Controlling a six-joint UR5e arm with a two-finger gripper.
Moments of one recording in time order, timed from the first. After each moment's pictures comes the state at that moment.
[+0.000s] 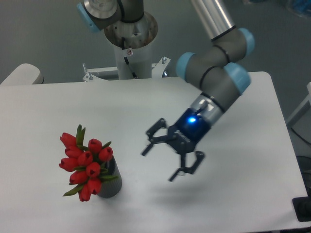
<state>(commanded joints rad) 2.73 -2.02 -1.61 -0.68 0.48 1.27</state>
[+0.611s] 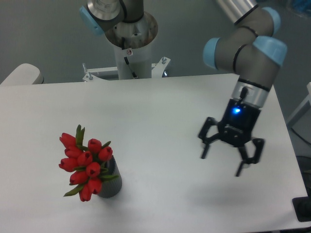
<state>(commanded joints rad) 2.76 -2.00 -1.45 -0.72 1.00 1.33</state>
